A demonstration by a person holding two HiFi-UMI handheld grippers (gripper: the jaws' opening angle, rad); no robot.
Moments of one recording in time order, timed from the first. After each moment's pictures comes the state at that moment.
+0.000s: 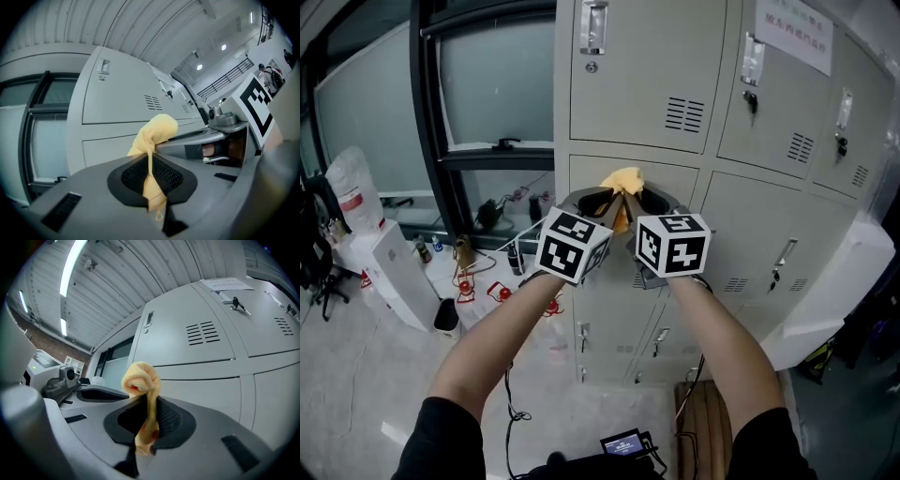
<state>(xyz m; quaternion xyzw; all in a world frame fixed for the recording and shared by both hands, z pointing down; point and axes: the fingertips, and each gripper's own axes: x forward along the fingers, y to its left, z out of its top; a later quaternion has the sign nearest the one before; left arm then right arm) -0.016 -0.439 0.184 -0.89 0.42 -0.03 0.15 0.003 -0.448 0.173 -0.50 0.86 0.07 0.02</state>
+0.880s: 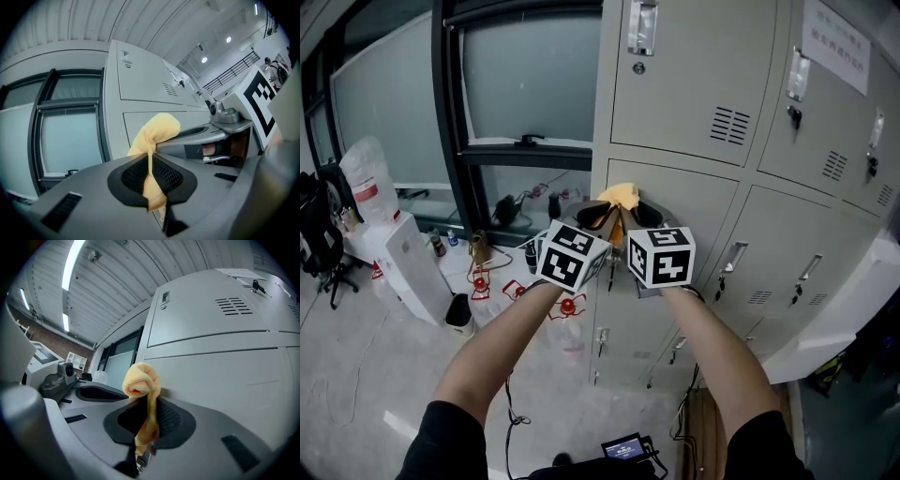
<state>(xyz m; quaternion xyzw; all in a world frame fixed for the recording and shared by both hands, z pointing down) -0.096 -0.474 0.223 -0.88 0.46 -0.06 0.14 -0.077 -0.484 0.209 -0.49 0.87 0.08 -0.01</state>
